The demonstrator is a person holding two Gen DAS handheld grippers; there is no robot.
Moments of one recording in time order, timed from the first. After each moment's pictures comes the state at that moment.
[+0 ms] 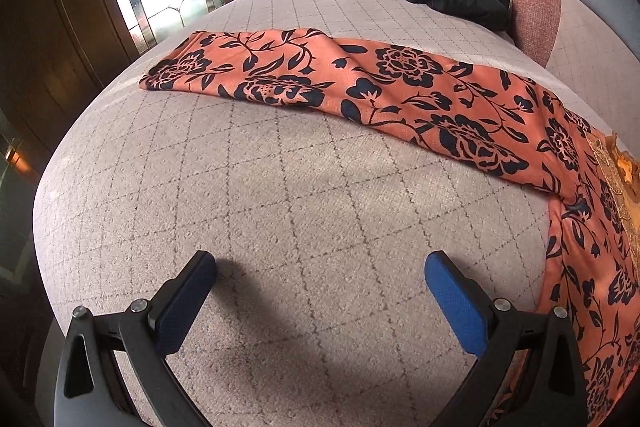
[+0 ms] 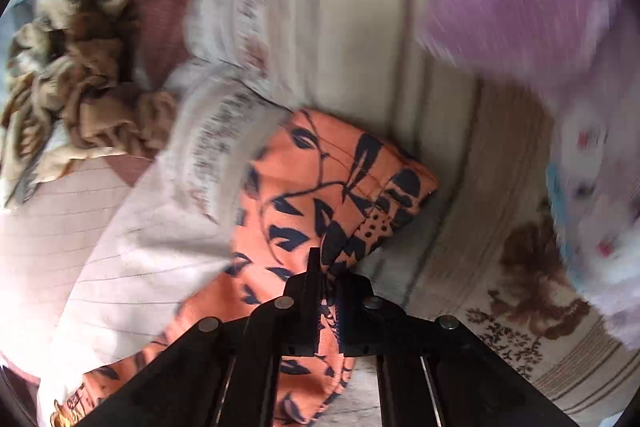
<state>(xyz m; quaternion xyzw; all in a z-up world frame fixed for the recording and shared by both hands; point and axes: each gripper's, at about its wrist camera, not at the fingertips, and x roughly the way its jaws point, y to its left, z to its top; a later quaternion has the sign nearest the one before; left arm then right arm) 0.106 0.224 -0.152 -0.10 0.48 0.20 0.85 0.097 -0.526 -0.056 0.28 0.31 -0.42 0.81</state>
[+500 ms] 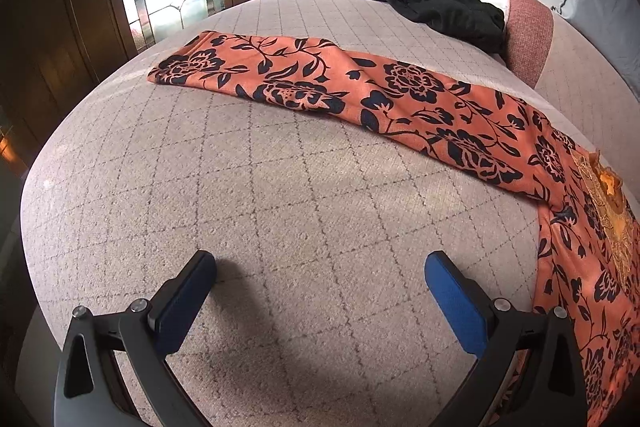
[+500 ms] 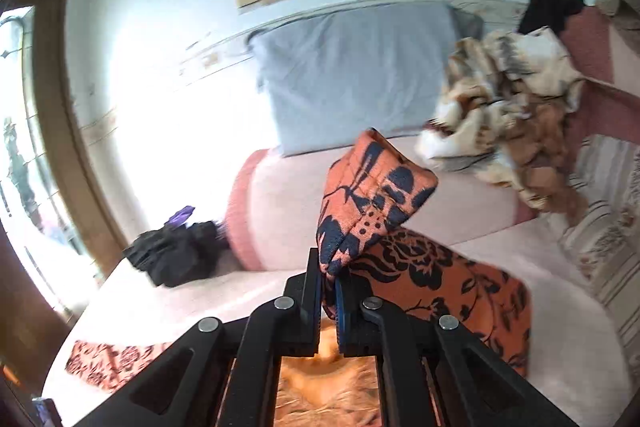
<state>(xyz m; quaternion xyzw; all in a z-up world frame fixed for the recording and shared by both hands) 0.085 0.243 -0.151 -0.14 0.45 0.17 0.86 0.144 -0.101 0.078 0.09 0.21 0.02 0.97</state>
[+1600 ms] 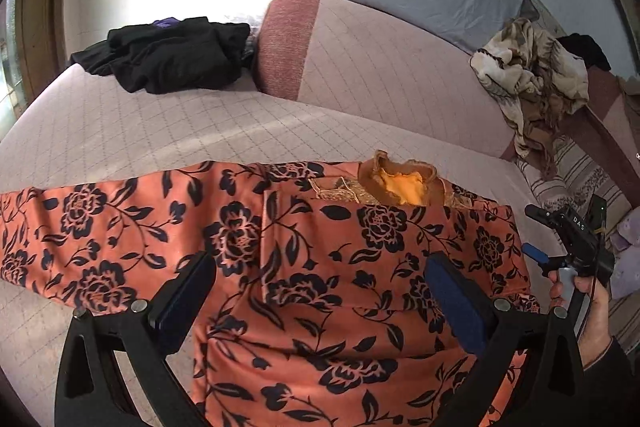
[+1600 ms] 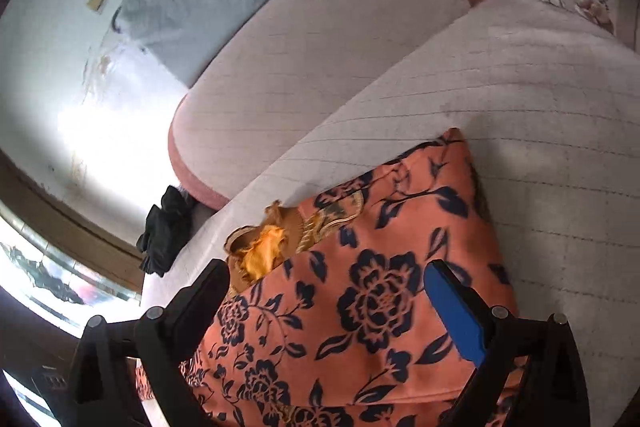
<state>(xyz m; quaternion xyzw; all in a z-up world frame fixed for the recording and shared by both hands) 0.219 0.026 -0.073 -0.09 0.42 -0.13 0.89 0.205 -0.254 -0.100 0.36 0.36 0.00 0.86</state>
